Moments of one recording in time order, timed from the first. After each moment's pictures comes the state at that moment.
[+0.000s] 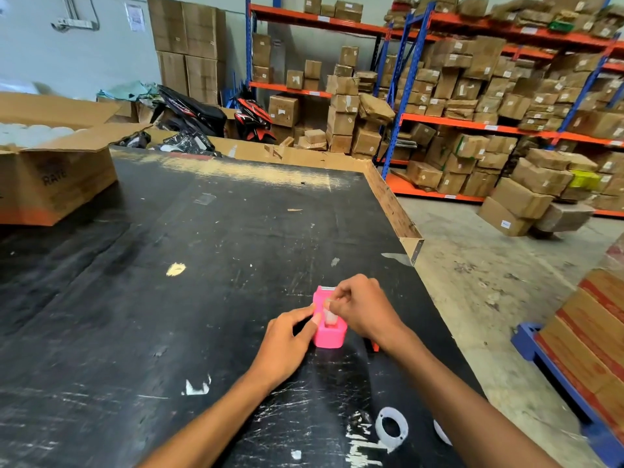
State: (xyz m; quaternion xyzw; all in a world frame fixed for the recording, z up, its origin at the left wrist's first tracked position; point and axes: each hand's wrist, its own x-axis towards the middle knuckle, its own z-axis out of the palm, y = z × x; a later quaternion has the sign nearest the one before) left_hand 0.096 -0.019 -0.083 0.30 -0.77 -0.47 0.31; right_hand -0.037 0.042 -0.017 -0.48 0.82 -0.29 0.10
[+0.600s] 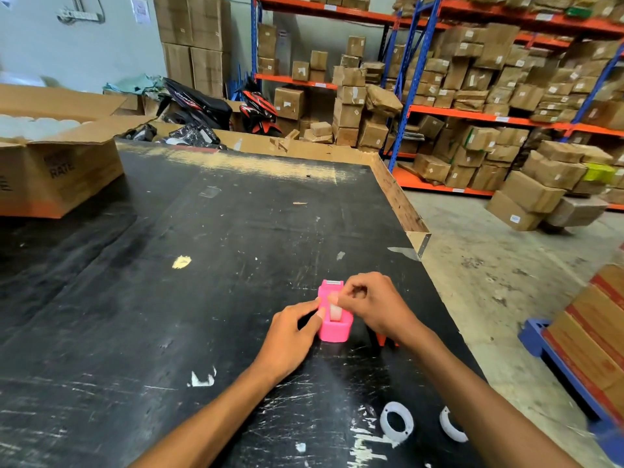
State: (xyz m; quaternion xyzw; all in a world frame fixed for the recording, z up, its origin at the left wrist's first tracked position) left_hand 0.095 -0.022 -0.090 0.31 -0.78 -0.45 0.31; right_hand -0.058 0.048 -0.029 -0.53 0.75 -0.35 0.15
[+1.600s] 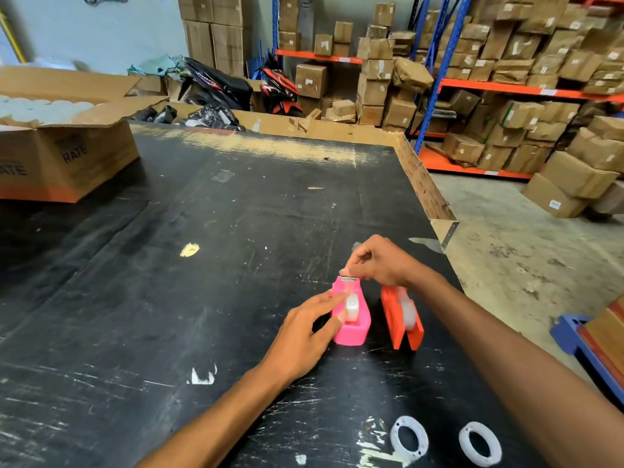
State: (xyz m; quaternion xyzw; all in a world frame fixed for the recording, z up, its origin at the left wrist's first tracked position) left_hand 0.091 -0.020 -0.089 0.27 -0.81 -0.44 0.28; right_hand -0.116 -0.020 -0.019 -0.60 0.72 -0.26 0.24
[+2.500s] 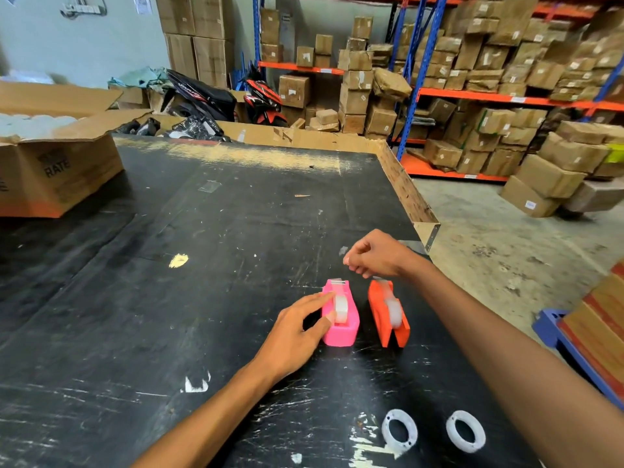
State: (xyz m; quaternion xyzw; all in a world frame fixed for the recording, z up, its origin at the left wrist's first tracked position) left_hand 0.090 -0.026 -0.081 0.29 -0.80 -0.46 0.24; right_hand -0.118 -0.014 0.000 -0.51 0.78 -0.27 0.25
